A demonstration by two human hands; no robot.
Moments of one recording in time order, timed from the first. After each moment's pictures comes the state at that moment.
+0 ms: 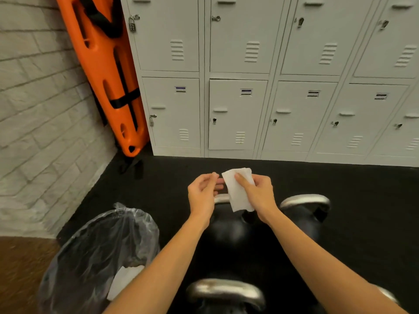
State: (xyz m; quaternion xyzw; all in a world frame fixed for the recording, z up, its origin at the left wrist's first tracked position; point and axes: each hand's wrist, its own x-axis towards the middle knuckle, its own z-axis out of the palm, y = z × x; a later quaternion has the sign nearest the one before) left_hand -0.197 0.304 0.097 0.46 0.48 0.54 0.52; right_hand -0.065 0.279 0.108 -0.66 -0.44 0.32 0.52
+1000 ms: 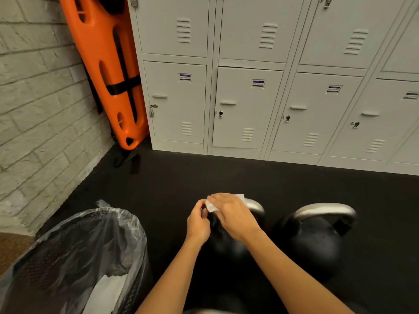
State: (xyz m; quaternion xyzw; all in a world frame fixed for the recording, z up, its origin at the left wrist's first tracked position) left_hand -0.200 0.353 -0.036 0.54 0.58 0.37 0.49; right_hand -0.080 0.335 0.005 -0.58 -0.80 0.03 0.14
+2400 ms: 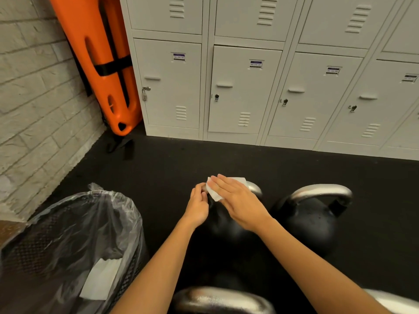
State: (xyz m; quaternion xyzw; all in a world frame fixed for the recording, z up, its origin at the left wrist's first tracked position) left_hand -0.204 0.363 -0.043 0.61 0.54 0.29 0.50; right_hand -0.051 0.324 -0.014 -0.53 -0.83 0.03 0.14
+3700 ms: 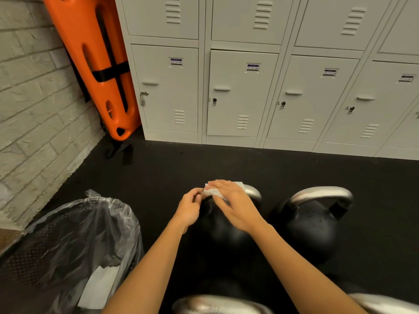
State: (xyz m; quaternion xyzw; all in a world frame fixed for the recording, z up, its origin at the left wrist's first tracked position) left_hand -0.220 0.378 -0.044 0.58 0.56 0.27 0.53; right_hand -0.062 0.330 -0.016 -0.57 -0.76 0.16 0.28
